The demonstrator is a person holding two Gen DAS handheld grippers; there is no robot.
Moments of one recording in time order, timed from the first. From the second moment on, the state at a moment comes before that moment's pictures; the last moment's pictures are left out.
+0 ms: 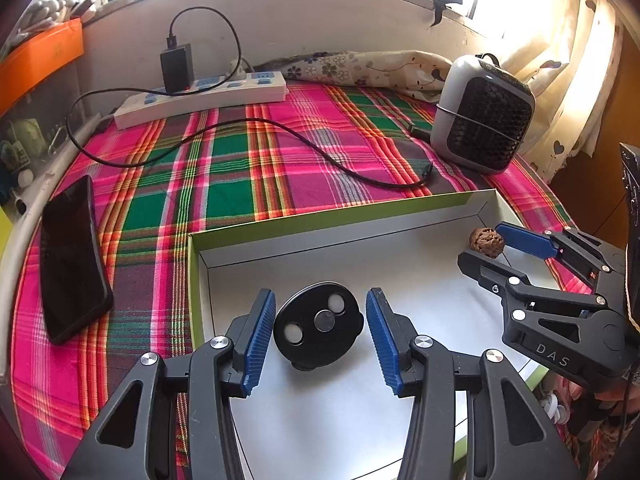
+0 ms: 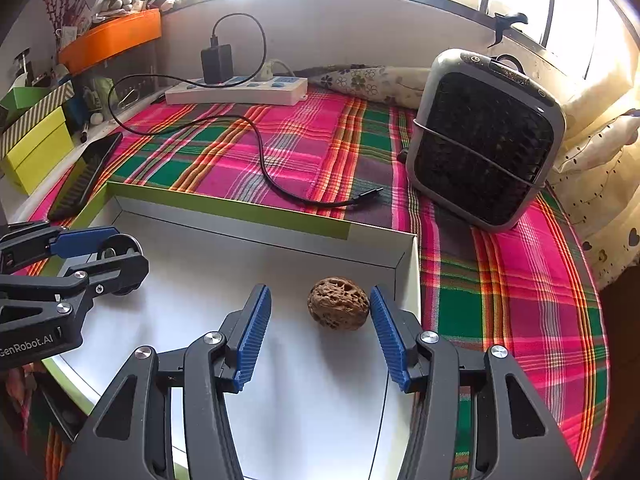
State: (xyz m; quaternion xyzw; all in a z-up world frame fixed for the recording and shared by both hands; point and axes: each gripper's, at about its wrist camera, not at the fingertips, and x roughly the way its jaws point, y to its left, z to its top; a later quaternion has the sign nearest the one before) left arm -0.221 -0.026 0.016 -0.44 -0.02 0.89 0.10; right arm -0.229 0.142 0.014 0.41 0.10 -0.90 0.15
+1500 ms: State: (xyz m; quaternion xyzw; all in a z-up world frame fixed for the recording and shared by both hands) left arm -0.111 -0.064 0.052 -0.37 -0.05 0.92 0.08; right arm -0.121 0.195 0.052 0.36 0.03 -0.92 0.12
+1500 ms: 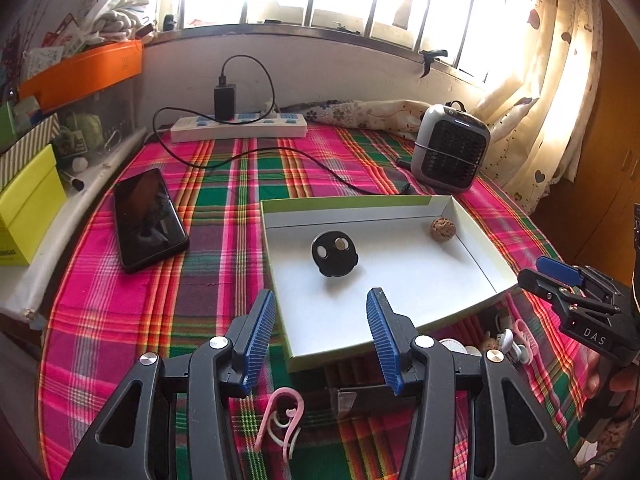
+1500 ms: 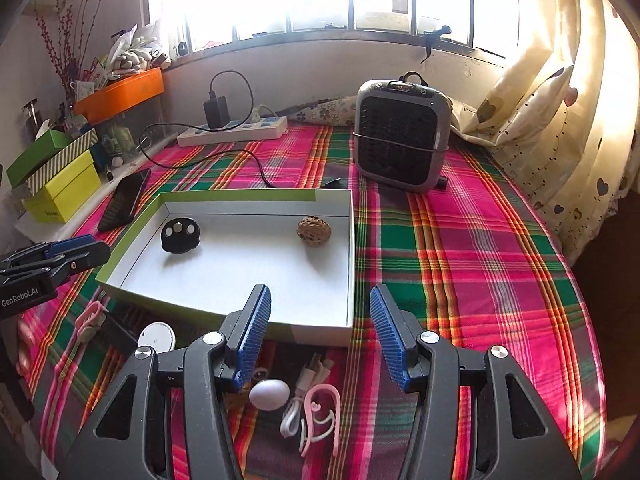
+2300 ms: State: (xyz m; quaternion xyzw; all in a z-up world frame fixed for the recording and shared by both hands) left arm -0.065 -0.104 0.027 -0.38 -0.09 0.92 0.05; right arm -0.075 0.227 0.029 0.38 0.03 -0.92 0.10
